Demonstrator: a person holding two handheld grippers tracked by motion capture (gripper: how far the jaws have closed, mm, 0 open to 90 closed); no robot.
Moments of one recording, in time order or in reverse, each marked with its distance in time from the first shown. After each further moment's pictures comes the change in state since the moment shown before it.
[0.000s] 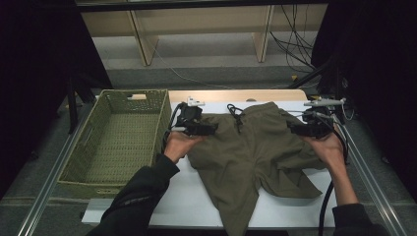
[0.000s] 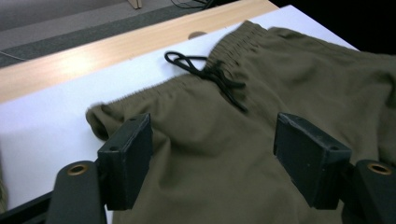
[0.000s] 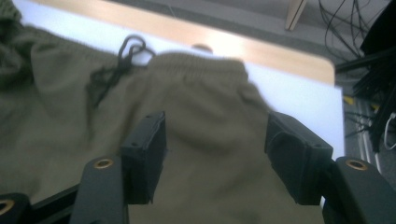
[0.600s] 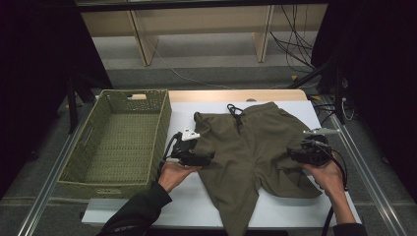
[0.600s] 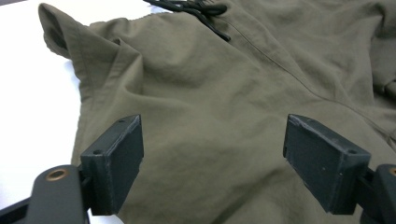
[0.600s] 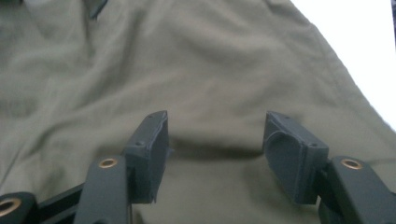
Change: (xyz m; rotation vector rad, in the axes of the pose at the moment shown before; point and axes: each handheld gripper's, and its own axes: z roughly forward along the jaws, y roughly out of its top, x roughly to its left) left arm -0.007 -0.076 0.001 0.012 -0.051 0.032; right arm 0.010 -0.073 0.008 0.112 0.028 0.041
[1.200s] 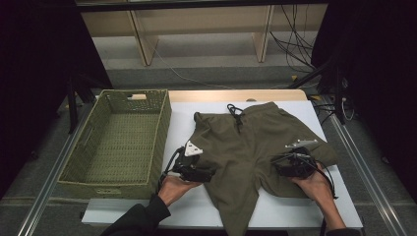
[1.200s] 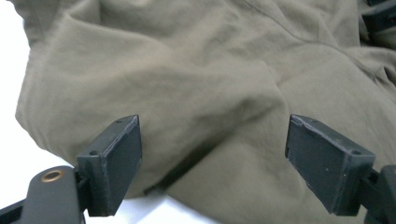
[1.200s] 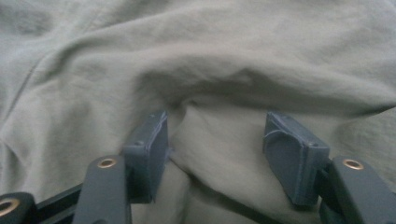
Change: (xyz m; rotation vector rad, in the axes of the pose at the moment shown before) left arm -0.016 -0.035 0.003 0.081 -0.041 0.025; right arm 0.032 -0.022 0.027 0.155 0.038 -0.099
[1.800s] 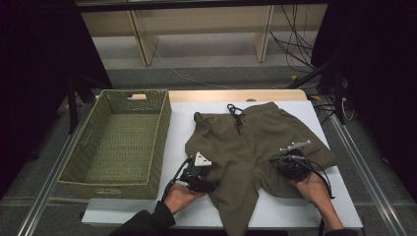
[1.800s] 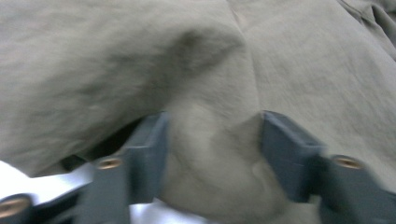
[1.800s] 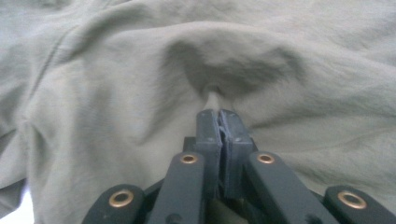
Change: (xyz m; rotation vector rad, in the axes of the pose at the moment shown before) left arm -0.022 -0.018 0.018 0.106 -0.071 0.037; right arm 0.014 0.001 0.002 0.068 0.041 -0.028
